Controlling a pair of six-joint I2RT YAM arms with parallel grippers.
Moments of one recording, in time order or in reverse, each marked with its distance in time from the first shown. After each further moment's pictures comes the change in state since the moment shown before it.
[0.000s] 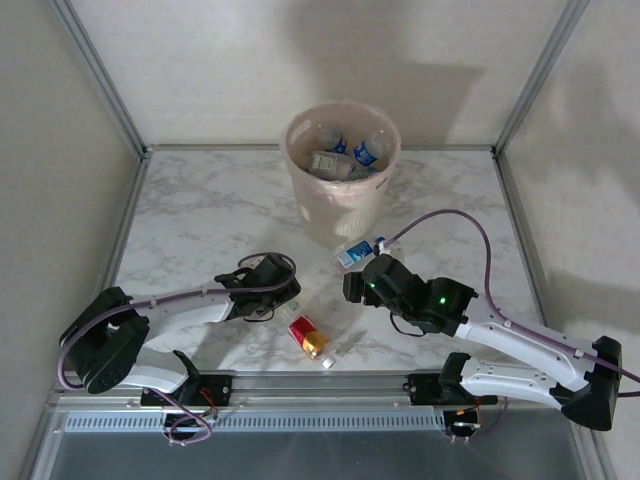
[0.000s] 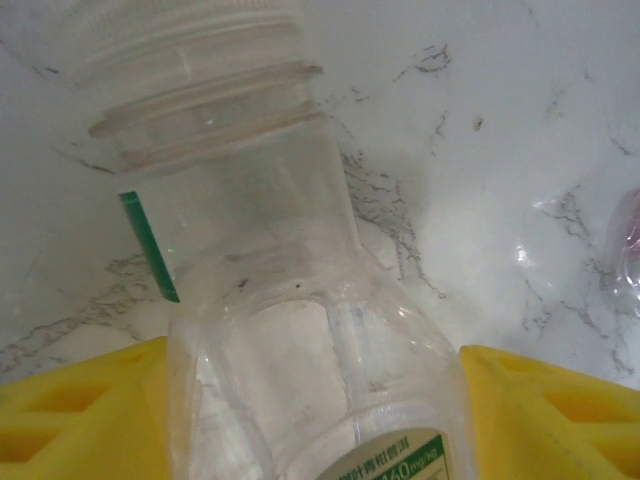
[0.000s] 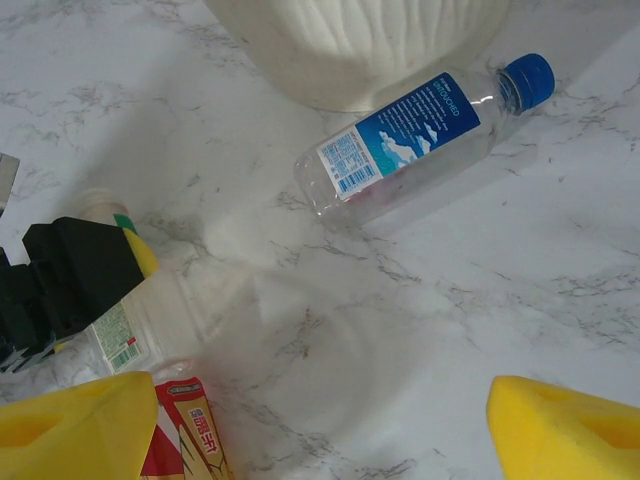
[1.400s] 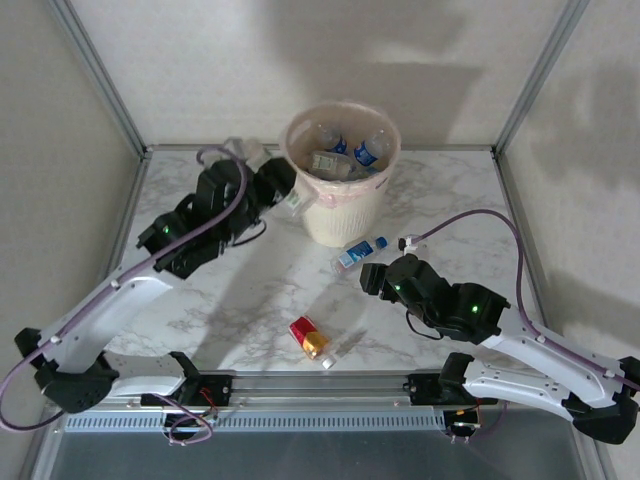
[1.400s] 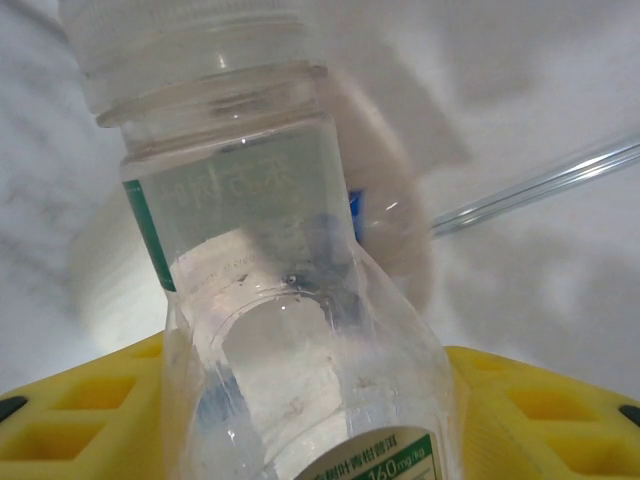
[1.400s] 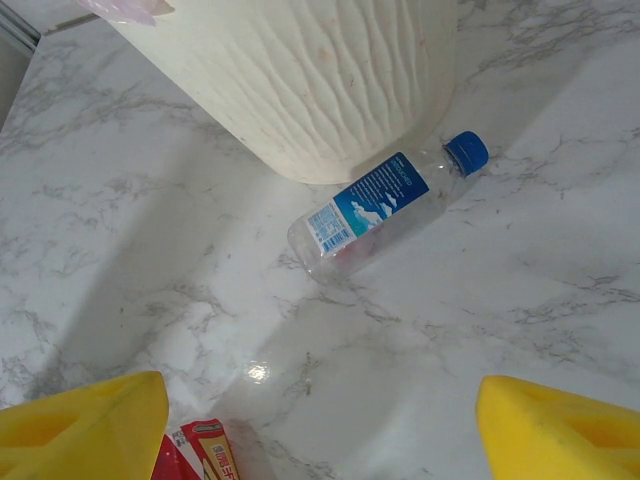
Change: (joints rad) left arm 0.001 -0.095 0.943 -0.312 -0.243 0.280; right arm -0.005 -0.141 0.042 -0.076 0.098 0.045
